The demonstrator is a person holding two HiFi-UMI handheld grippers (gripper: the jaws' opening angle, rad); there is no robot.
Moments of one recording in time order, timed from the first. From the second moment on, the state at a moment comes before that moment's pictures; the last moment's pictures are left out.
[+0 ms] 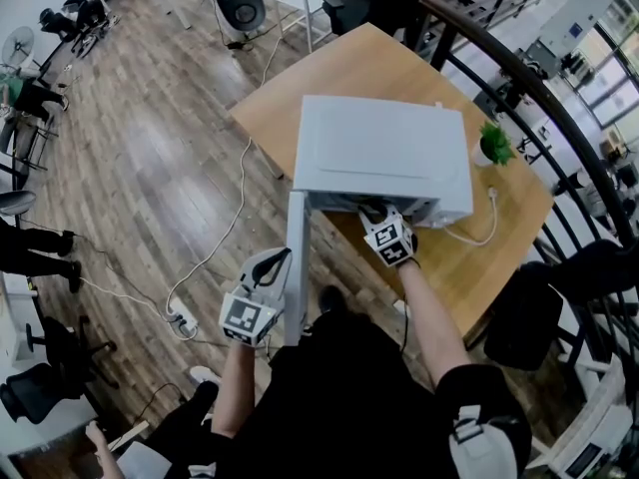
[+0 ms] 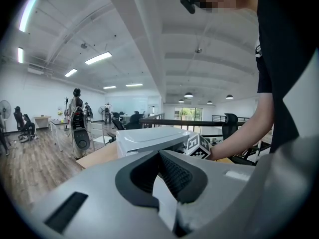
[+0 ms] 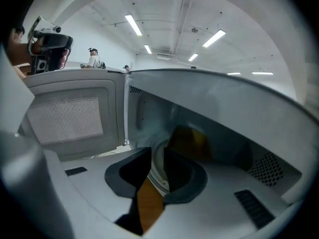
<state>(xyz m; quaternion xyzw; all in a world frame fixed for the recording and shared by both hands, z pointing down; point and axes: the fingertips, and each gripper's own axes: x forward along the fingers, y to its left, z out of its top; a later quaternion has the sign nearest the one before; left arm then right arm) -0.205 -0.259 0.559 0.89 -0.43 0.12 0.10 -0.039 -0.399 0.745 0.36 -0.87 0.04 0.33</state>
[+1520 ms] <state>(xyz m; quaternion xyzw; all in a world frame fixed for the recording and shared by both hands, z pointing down) -0.220 -0.273 0.569 0.90 -0.41 0.12 0.11 -0.057 -0.441 0.790 0.34 -0.85 0.05 0.41</state>
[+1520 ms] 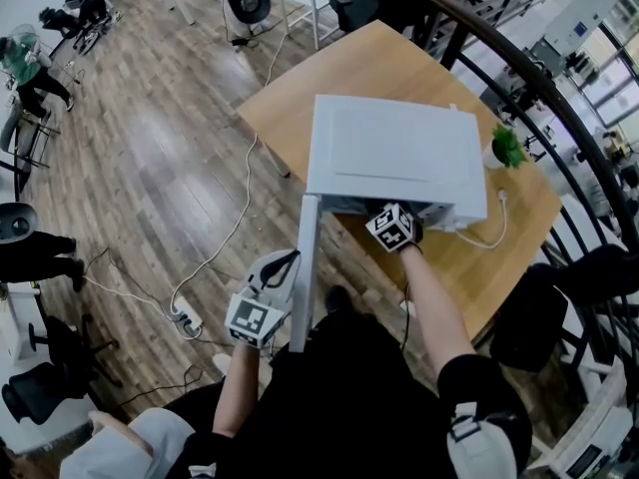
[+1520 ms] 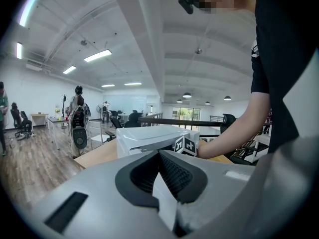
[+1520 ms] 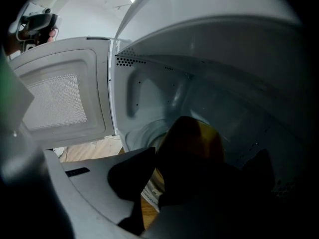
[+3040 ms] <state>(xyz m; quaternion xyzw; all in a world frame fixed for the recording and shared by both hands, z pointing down) -0.175 -0.203 0.551 0.89 -0.43 0.11 0.08 -0.032 -0.334 0.763 0.28 -0.87 -0.01 0.41</state>
